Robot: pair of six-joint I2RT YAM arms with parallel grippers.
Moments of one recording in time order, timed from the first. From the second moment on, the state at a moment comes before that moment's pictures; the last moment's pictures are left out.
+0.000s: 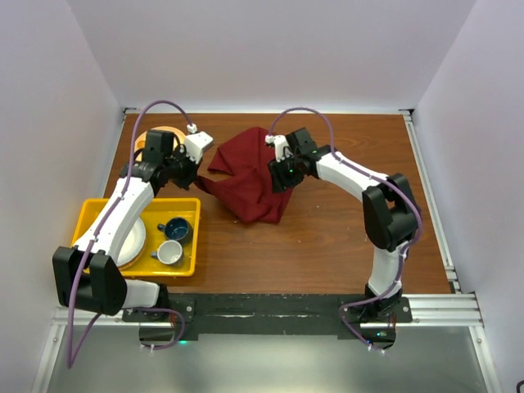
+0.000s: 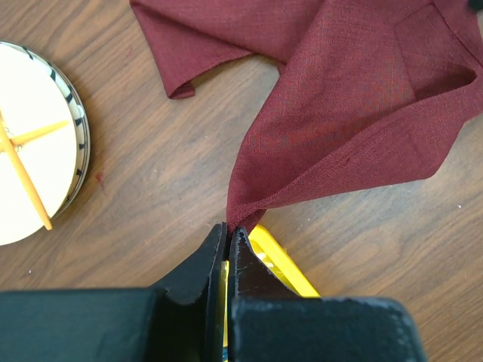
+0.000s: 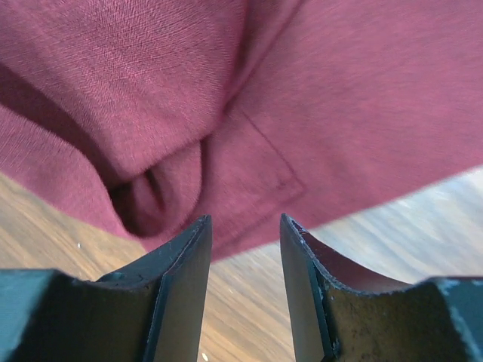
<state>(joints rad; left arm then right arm) -0.17 1.33 1.13 -0.61 0.28 0.40 0.51 1.91 1.43 -0.50 -0.29 -0.02</state>
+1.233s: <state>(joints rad) -0.17 1.33 1.09 -0.56 0.28 0.40 0.59 2.06 1.47 -0.50 -0.02 0.00</state>
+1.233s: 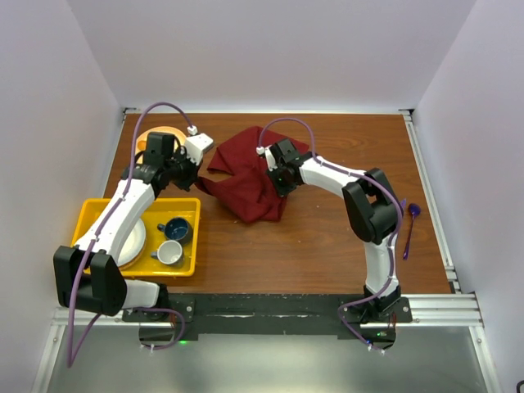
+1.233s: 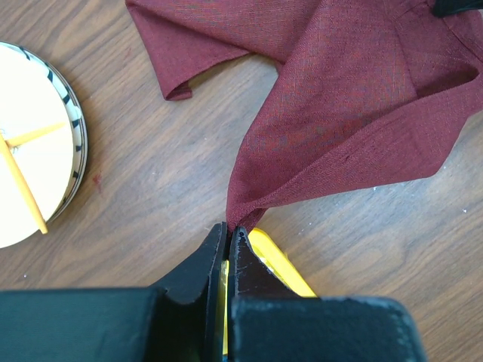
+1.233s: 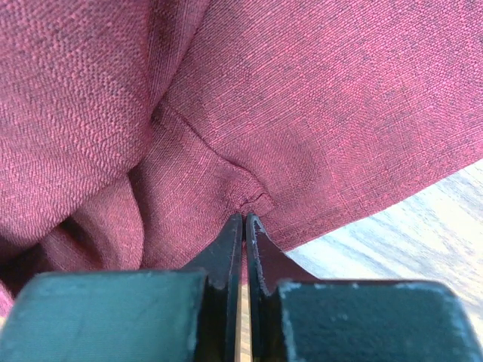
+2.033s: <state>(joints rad) -0.17 1.36 1.14 -0.57 0.27 0.39 0.55 1.78 1.51 -0.63 -0.02 -0.19</state>
